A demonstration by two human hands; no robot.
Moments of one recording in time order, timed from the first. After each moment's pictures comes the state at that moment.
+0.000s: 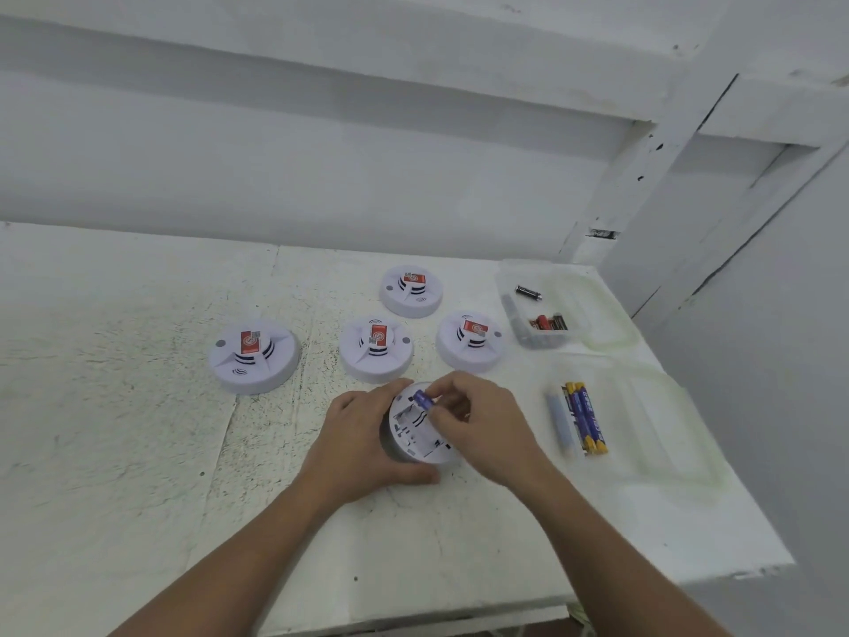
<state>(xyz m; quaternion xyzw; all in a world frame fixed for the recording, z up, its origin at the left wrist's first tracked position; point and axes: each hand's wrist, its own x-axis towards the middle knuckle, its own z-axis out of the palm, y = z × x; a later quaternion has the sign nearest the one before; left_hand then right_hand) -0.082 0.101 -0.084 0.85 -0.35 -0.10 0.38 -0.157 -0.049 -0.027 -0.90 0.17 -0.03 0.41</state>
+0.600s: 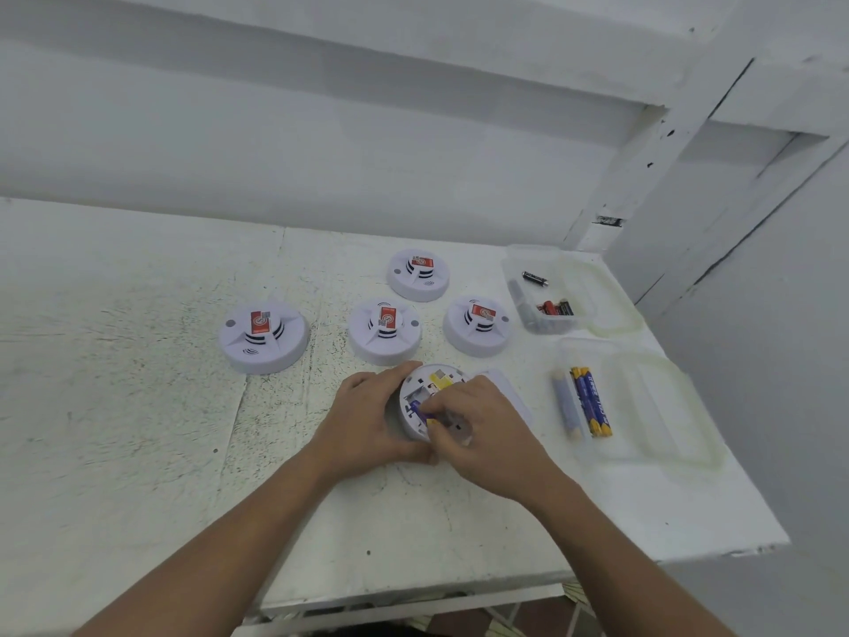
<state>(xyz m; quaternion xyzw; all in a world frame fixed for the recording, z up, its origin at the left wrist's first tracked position) -0.081 0.107 -0.082 0.82 -0.37 -0.12 0.43 -0.175 -0.039 -0.045 -0.95 0.01 -0.07 0.29</state>
